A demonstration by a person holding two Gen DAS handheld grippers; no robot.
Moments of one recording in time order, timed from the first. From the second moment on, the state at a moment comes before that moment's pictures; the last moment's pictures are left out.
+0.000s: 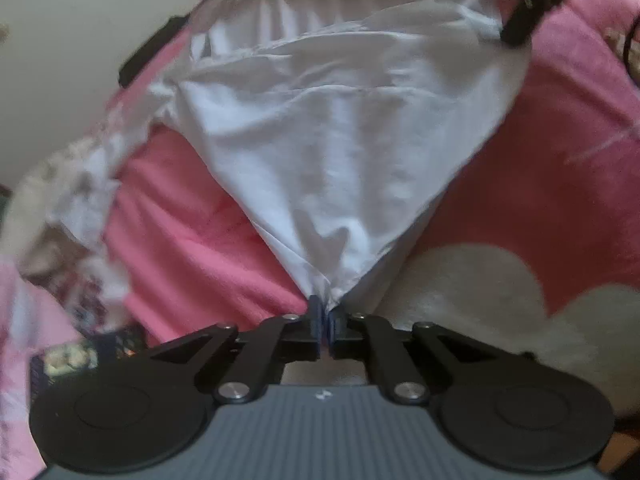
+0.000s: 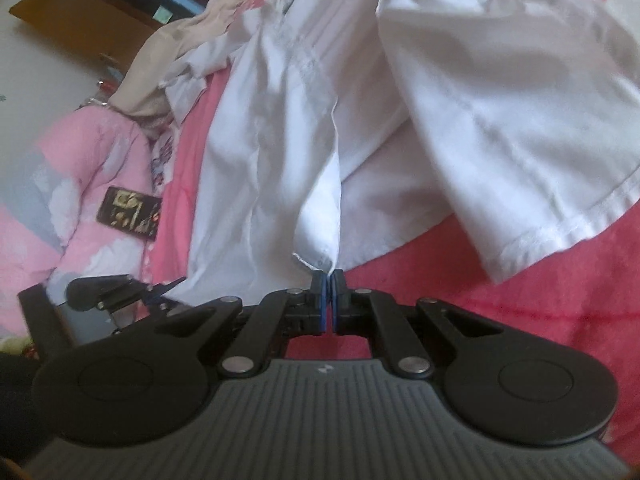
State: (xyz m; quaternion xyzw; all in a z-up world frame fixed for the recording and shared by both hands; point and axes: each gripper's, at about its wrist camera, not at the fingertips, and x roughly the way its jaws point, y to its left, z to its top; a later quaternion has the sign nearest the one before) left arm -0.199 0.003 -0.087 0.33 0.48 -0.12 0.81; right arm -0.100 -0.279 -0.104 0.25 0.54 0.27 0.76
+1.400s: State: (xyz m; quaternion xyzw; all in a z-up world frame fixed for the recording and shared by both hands) left arm 0.084 0.094 -0.024 0.01 0.44 0.03 0.90; right arm 0.217 -0.128 0.022 0.00 0.39 0.32 0.86
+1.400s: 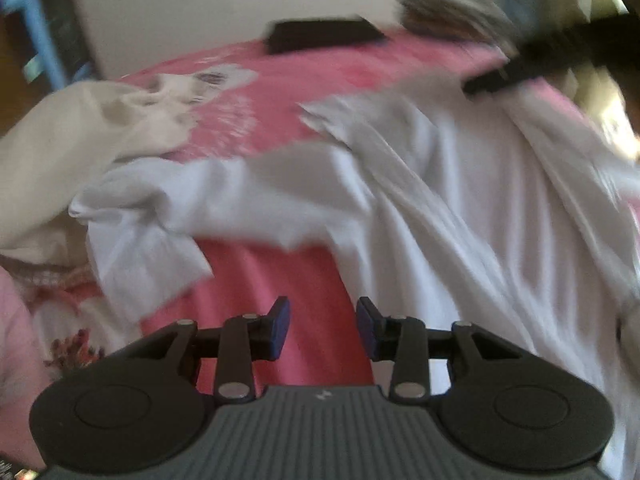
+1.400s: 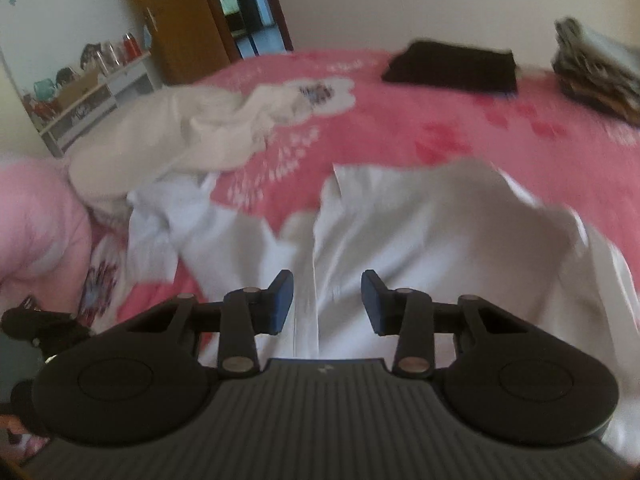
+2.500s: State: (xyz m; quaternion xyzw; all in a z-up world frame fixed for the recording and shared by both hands) left arm 0.168 0.134 -0.083 -0.05 0.42 0.08 0.90; right arm 0.302 -0.165 -0.030 0.21 0.39 0.27 0.86
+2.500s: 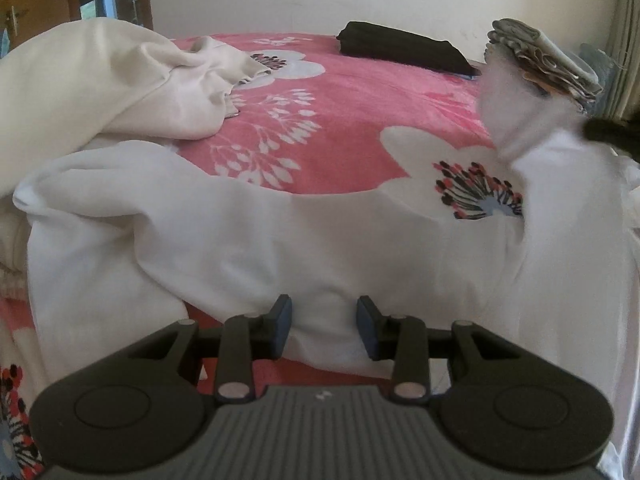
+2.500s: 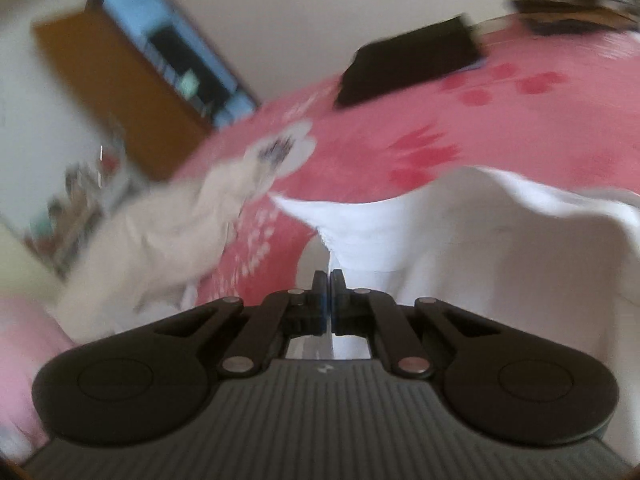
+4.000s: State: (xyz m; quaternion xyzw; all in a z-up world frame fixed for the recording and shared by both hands) left arm 0.234 0.086 -0.089 0.14 0.36 -0.09 0.92; right arm 0.357 -0.245 -0.070 0.18 0.42 0.20 0.87
